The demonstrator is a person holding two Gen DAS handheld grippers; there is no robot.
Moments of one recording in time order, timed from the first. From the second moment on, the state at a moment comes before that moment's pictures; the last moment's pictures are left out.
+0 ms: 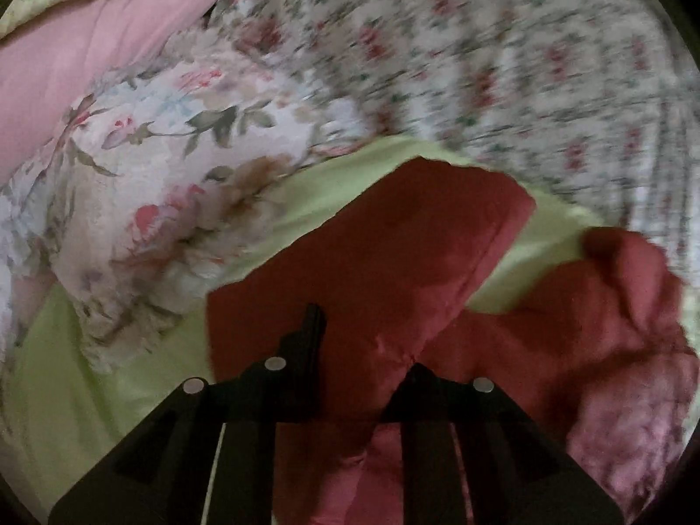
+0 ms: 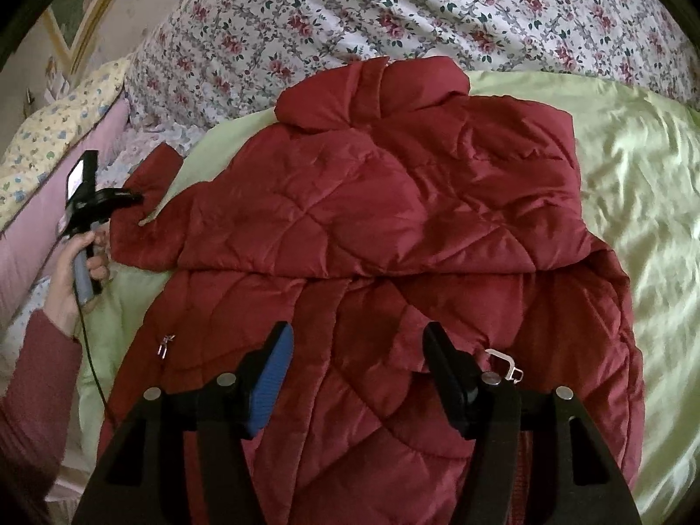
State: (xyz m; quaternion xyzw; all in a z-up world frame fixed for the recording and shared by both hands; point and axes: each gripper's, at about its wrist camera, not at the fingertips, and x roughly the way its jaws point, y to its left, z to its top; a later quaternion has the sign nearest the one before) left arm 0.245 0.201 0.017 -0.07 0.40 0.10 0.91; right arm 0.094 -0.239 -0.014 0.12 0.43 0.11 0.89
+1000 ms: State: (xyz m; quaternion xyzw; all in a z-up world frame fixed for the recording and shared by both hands) left arm 0.181 -0.062 0.002 -0.03 0.37 -0.22 0.90; right arm 0.108 -0.303 -0.005 0.28 0.40 0.13 0.86
